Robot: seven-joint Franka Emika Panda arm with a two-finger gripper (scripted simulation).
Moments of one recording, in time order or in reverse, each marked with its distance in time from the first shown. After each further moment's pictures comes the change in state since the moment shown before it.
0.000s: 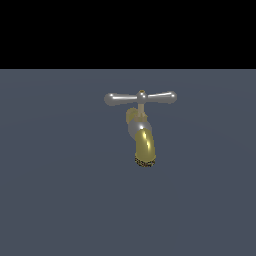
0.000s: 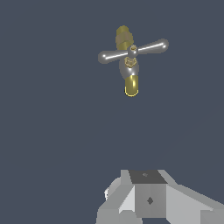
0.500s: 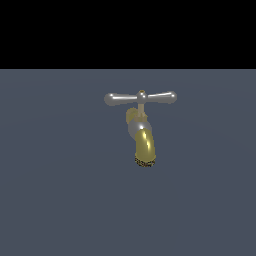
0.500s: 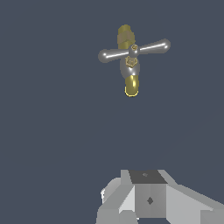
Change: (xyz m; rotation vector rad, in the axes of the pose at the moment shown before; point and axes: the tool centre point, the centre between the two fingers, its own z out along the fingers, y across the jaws) arm 0.000 0.006 0.005 0.000 -0.002 -0.032
